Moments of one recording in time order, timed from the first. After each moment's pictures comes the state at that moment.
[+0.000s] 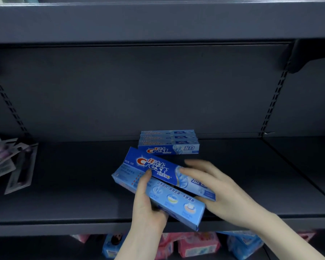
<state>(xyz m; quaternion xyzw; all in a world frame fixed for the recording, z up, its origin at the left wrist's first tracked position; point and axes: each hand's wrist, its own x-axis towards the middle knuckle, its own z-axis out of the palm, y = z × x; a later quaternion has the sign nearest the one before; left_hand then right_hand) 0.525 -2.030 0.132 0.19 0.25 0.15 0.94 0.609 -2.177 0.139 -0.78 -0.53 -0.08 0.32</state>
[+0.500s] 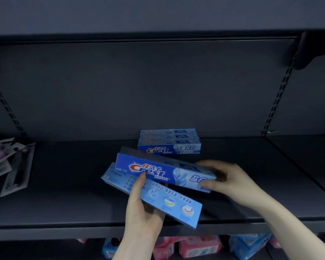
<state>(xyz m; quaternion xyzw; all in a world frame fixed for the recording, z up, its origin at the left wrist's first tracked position) 0.523 -2.019 0.130 0.15 0.26 0.19 0.94 0.641 -2.182 0.141 -0.77 -0.35 0.12 0.52</state>
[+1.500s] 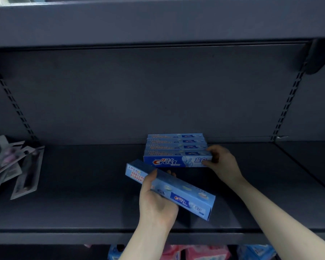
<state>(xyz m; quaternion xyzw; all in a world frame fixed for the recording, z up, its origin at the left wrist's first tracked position) 0.547 -2.013 0.135 0.10 0.23 0.16 0.95 0.733 -2.134 0.090 -0.86 -0.23 -0.08 0.44</state>
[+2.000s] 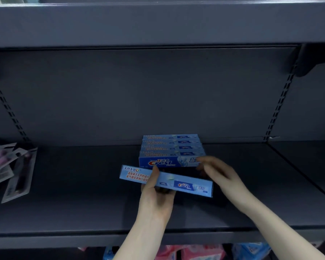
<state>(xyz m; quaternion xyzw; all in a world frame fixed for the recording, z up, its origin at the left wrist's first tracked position) 0.561 -2.011 0.128 0.14 0.21 0.19 0.95 0.653 -2.159 0.123 -0.71 -0.31 0.09 0.62</state>
